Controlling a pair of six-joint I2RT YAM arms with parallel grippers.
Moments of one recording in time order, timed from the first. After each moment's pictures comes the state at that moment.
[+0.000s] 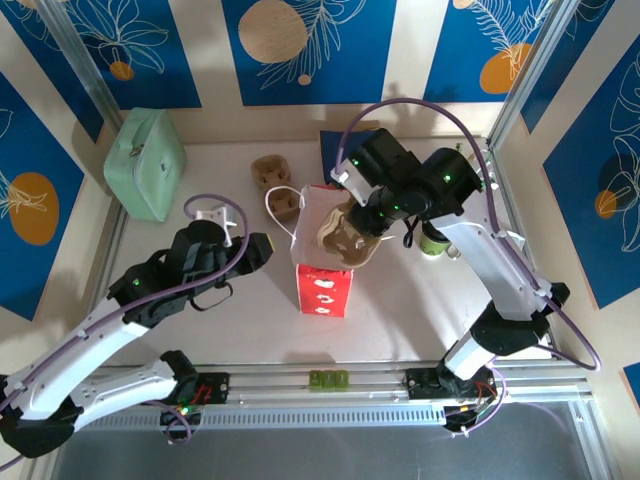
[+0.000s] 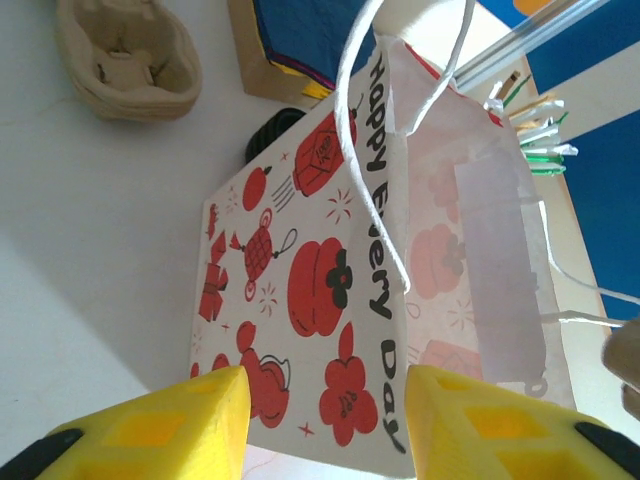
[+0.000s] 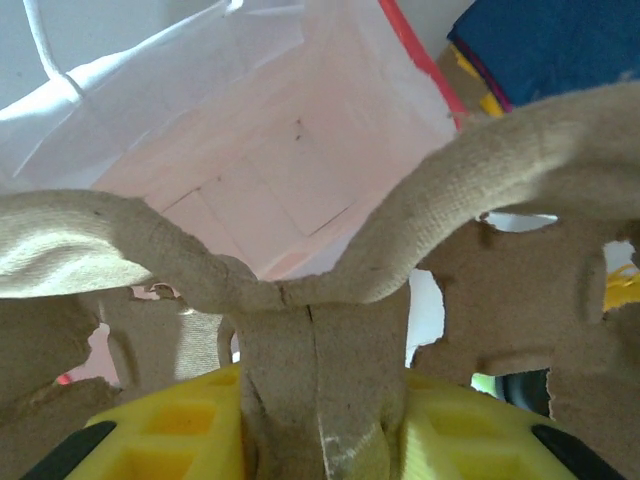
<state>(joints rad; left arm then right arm) -0.84 0.87 1.07 -0.74 -0.16 -0.91 0.82 1.60 2.16 -1.63 0.18 -0.10</state>
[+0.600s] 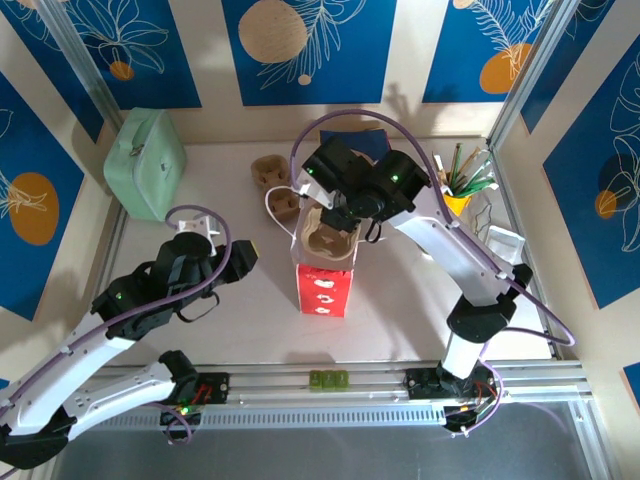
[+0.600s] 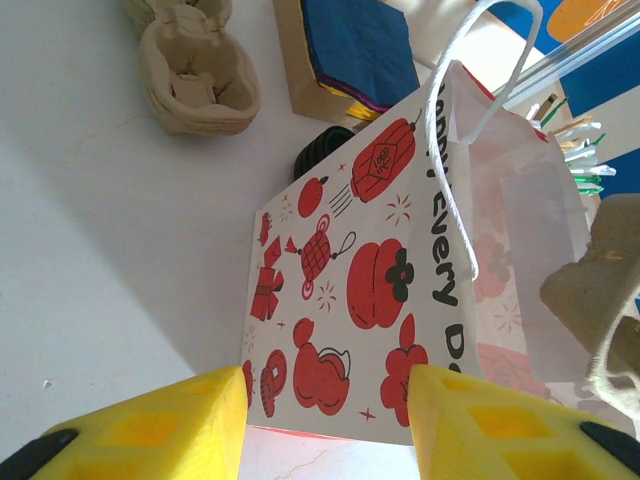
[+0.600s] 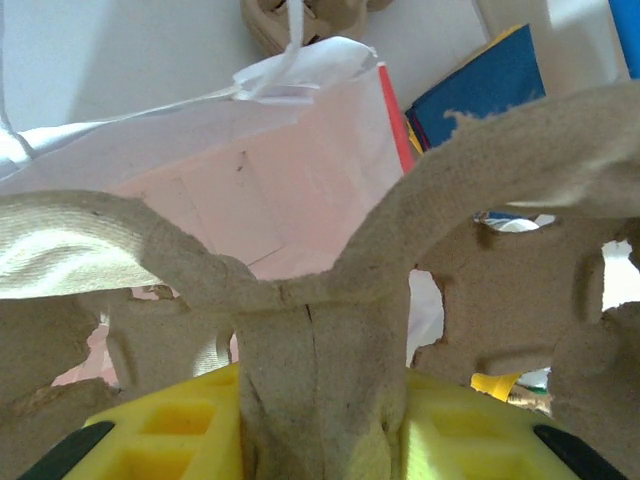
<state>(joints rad) -0.84 0.78 1.03 -0.81 -0.23 -0.91 0.92 1.74 2.23 -1.56 0.37 -0.29</state>
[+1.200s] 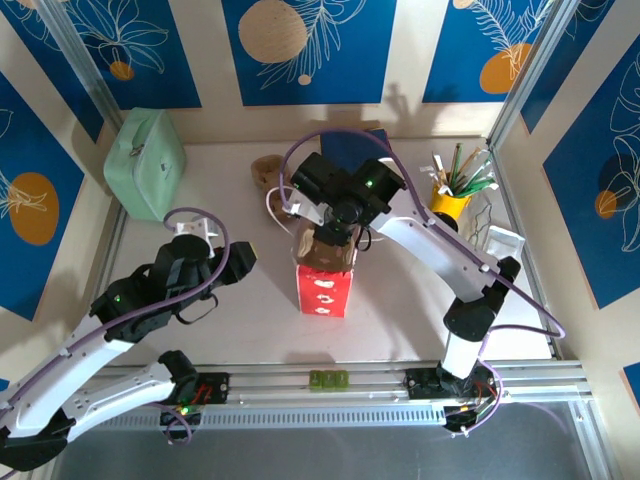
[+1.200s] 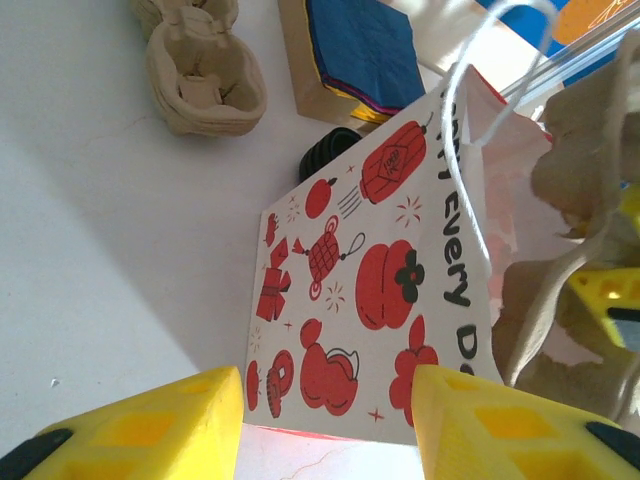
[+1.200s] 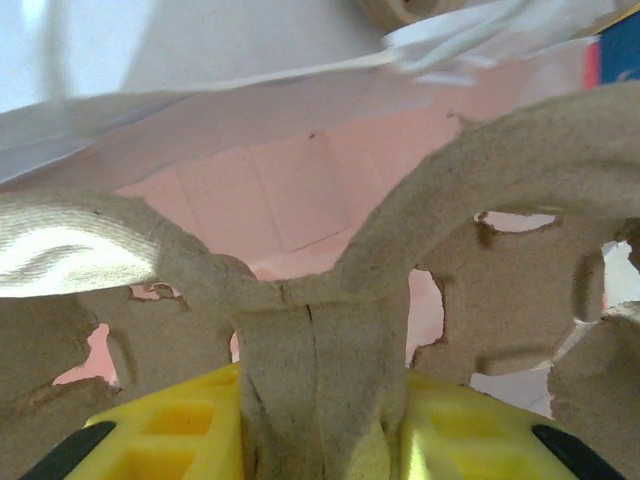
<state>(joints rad) -0.84 0.76 1.01 -0.81 -0.24 -0.91 0.94 1.76 2.08 -1.54 0.27 -0.31</state>
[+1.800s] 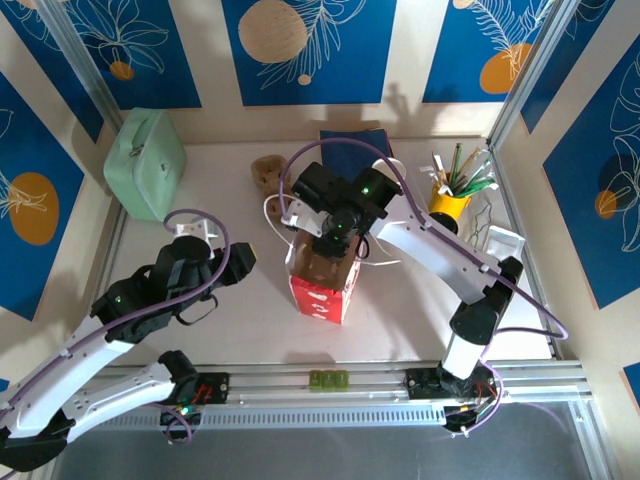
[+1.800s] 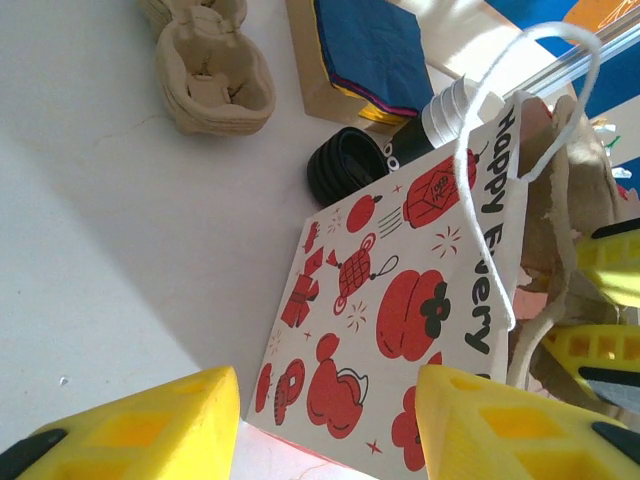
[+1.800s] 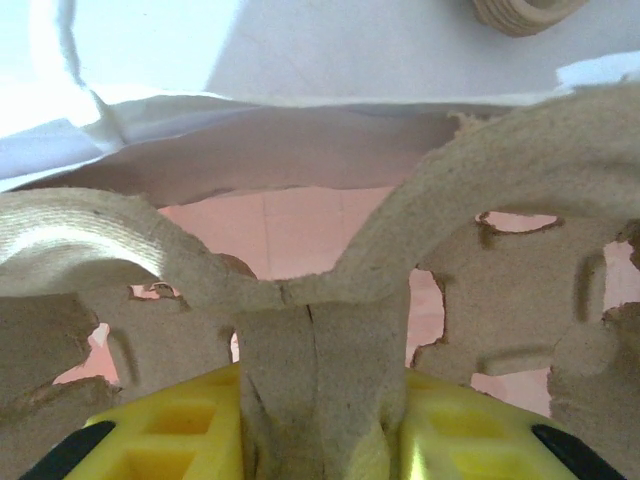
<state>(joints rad) -0.84 0.75 1.00 -0.81 -0.25 -0.91 0.93 1.71 1.95 -1.47 0.11 -0.31</state>
